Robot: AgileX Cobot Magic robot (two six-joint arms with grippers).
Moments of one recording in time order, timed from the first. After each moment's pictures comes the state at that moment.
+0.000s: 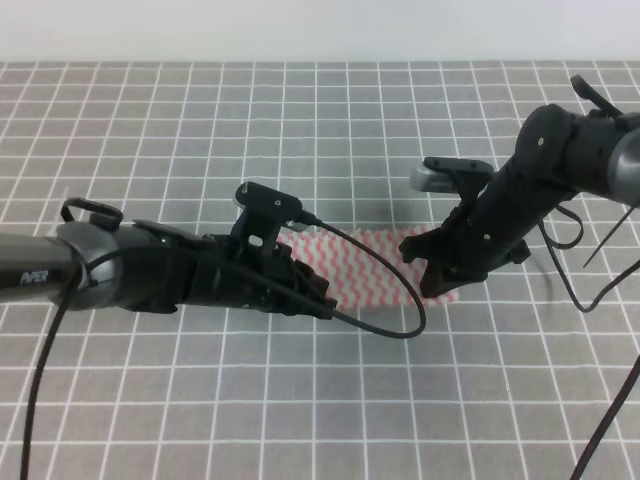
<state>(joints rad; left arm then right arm) -0.46 1.94 -1.07 -1.57 0.37 1.59 0.33 2.08 -1.51 0.44 0.89 -0.17</state>
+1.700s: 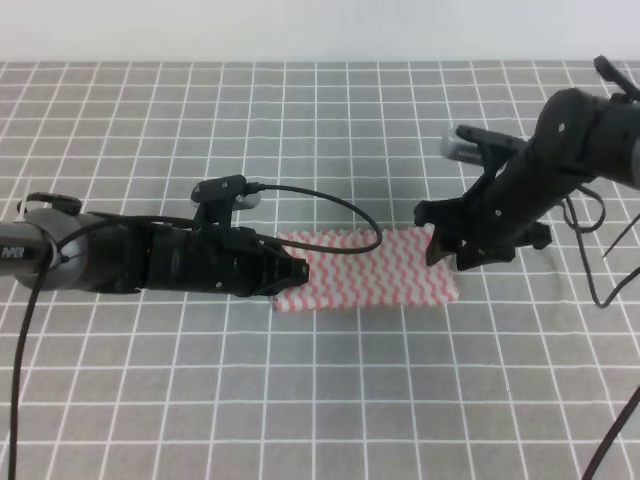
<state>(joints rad) -0.31 2.03 -1.12 -1.62 0.58 1.41 0.31 2.03 -1.51 0.37 0.82 0.07</state>
